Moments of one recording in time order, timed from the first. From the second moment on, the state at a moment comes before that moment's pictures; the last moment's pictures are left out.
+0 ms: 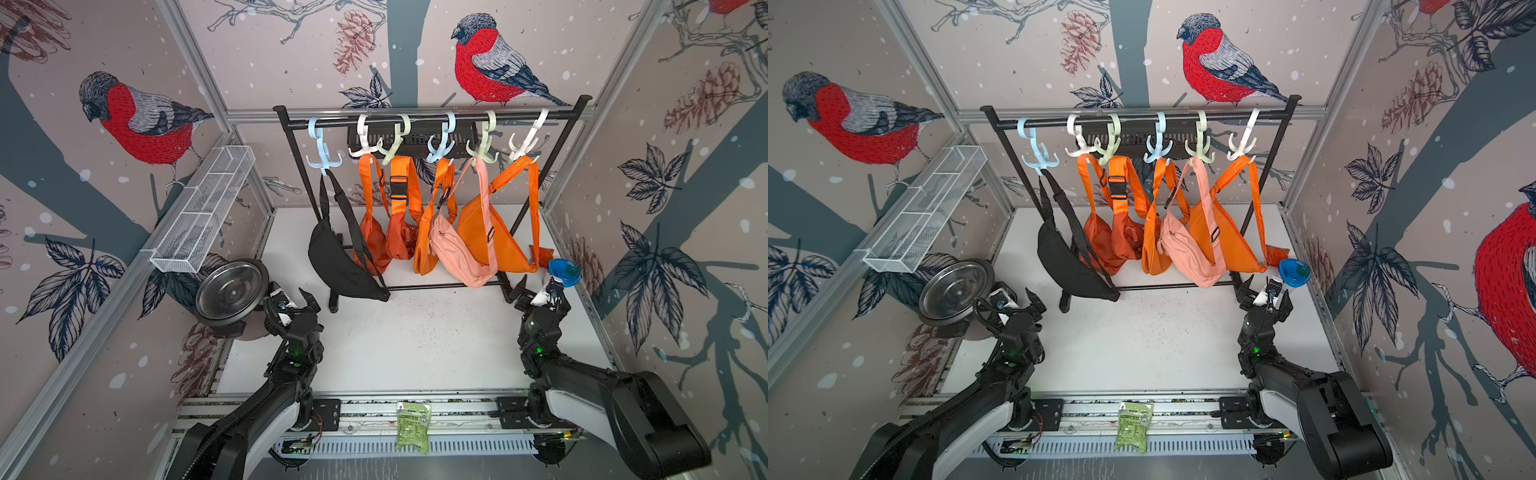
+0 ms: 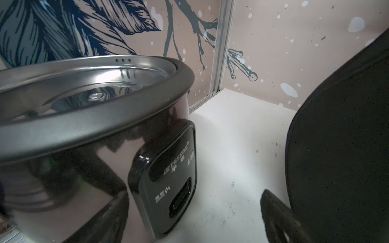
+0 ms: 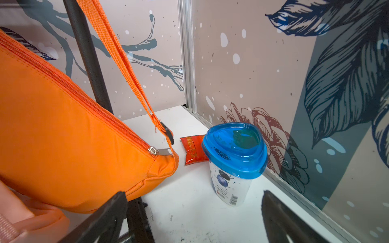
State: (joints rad) left arm -0.27 0.84 0.03 0.61 -0.84 -0.24; right arm 0.21 1.10 0.02 1.06 0.65 0.07
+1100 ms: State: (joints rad) left arm -0.15 1.27 0.17 0.91 -0.55 -0.10; right arm 0.15 1.47 0.00 1.43 0.62 0.06
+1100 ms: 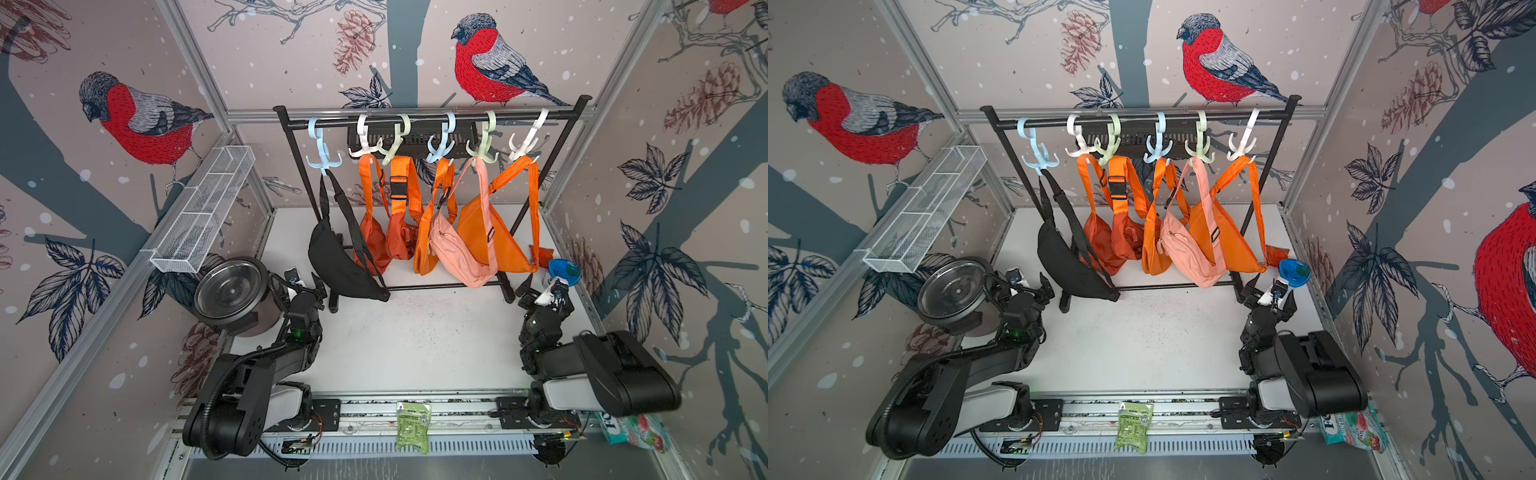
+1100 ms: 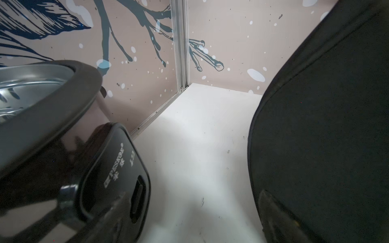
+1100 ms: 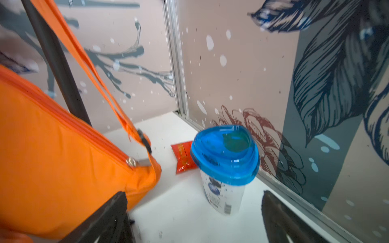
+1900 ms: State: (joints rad) left arm -0.09 1.50 0.27 1.06 -0.29 -0.02; right arm 0.08 1.53 0.20 1.28 0.44 0.01
